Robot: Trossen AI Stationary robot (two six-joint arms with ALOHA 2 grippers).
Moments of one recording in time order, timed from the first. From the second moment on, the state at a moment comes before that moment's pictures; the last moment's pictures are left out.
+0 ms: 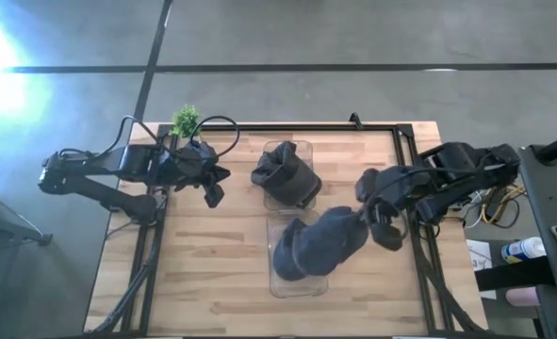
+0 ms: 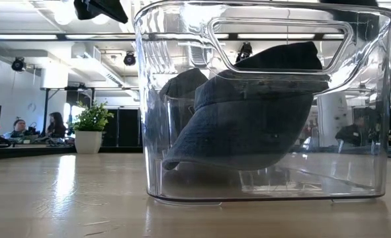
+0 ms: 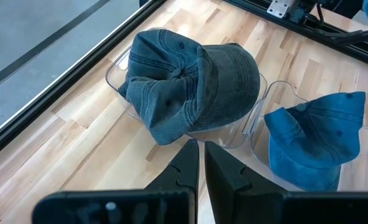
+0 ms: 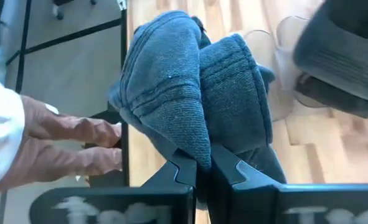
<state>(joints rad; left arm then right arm) -0.04 1.04 1.24 -0.90 -0.35 -0.47 0.33 1.38 1.83 -1.32 -0.03 0.54</state>
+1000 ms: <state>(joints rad) -0.04 1.04 1.24 -0.93 -0.35 -0.45 0.33 1.71 1.97 -1.20 -0.18 0.47</state>
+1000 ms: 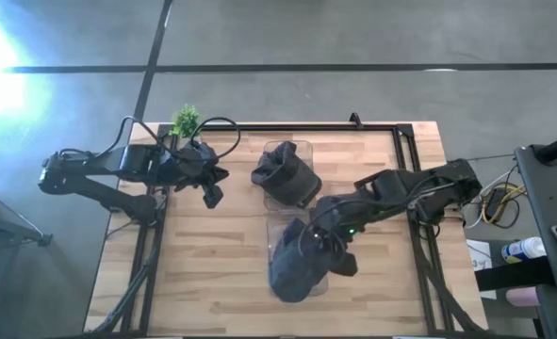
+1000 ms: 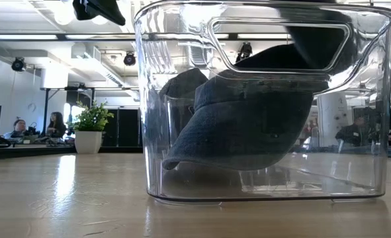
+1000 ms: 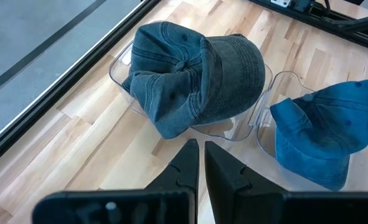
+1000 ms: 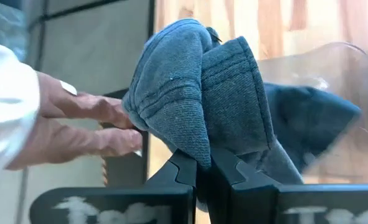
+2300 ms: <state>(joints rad) -0.04 1.04 1.24 -0.94 -0.33 -0.45 0.10 1.51 1.41 -0.89 -0.19 0.38</state>
